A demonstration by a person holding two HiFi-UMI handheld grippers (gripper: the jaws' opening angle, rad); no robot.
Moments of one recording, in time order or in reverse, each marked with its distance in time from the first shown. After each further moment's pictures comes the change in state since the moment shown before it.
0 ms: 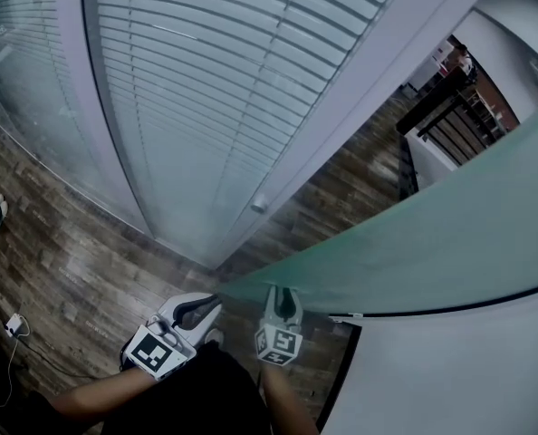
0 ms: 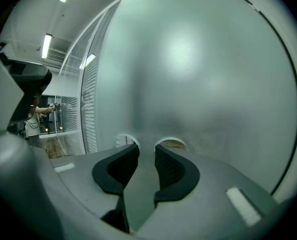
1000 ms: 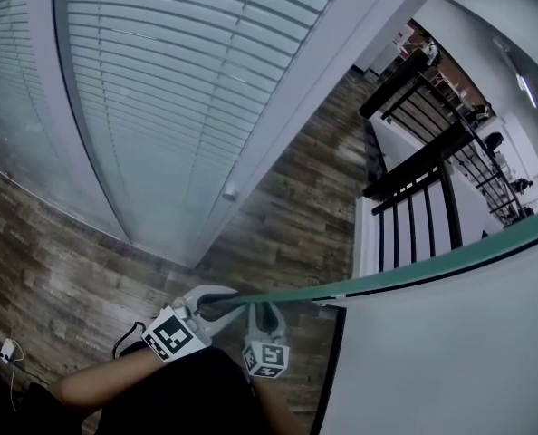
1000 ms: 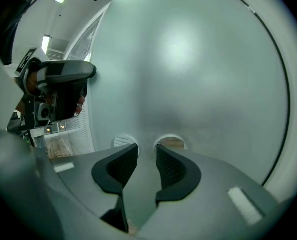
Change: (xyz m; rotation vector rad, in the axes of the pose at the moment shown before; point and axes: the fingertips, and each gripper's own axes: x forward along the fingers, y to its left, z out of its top) left arm 0.058 -0.062 -0.009 0.065 0.093 -0.396; right arm -0.065 0.011 -0.015 0.025 0.063 0.003
